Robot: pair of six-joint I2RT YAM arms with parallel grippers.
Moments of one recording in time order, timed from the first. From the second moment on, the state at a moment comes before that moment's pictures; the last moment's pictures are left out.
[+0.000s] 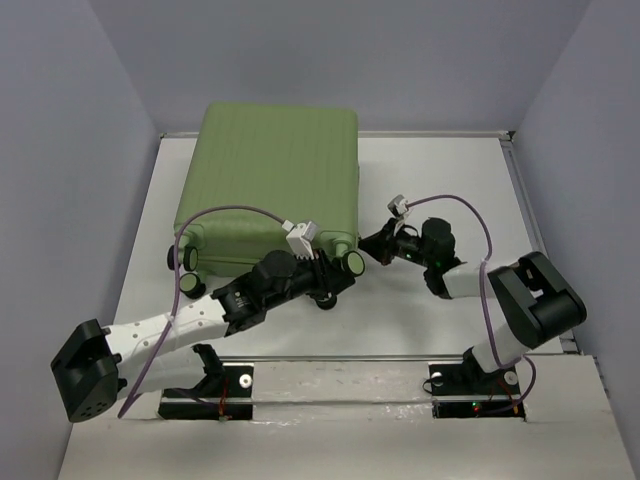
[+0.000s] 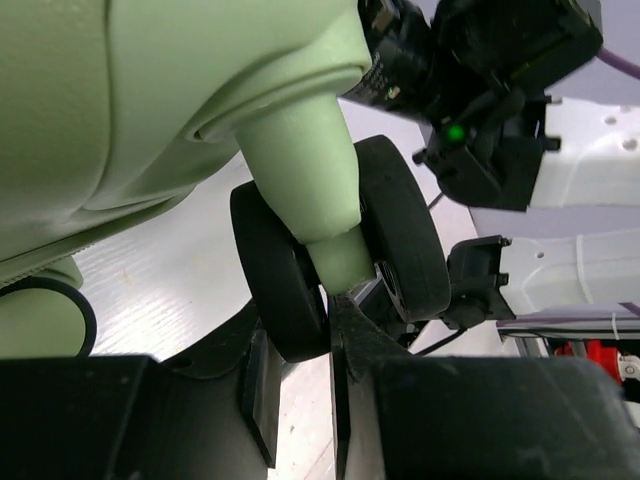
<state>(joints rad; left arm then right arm) -0.98 1.02 0.56 0.19 0.01 -0.87 0.40 1.58 0.50 0.93 -0.66 0.23</state>
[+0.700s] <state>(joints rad) -0.98 1.11 0.76 -0.07 0.03 -0.77 1.04 1.16 0.27 0.74 0.42 0.40</state>
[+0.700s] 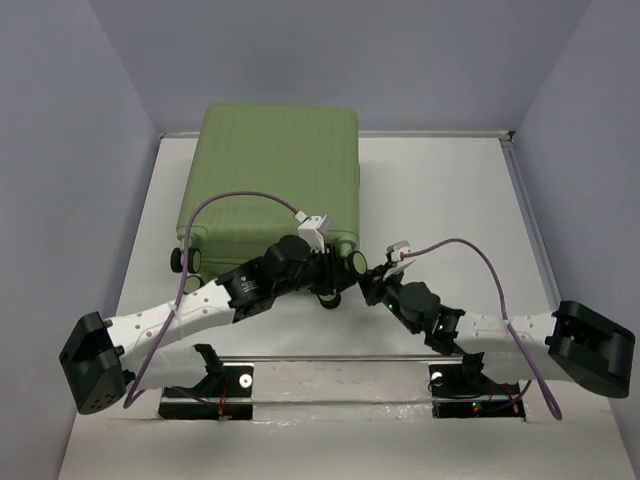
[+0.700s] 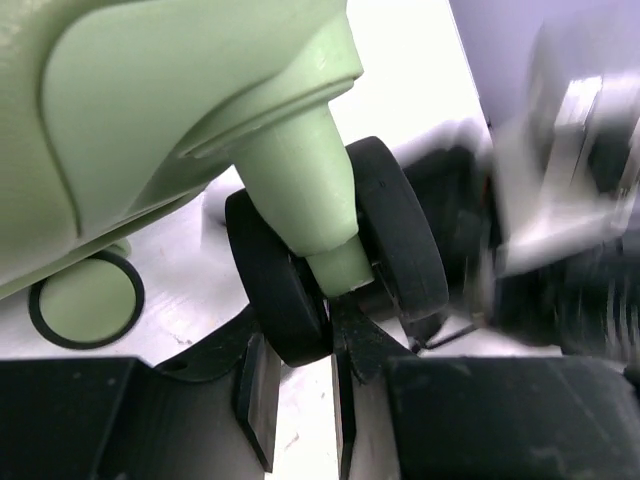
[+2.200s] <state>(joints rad) -0.86 1.03 0.78 0.15 -0.04 -0.76 1.05 0.82 0.31 0.24 0.41 0.41</state>
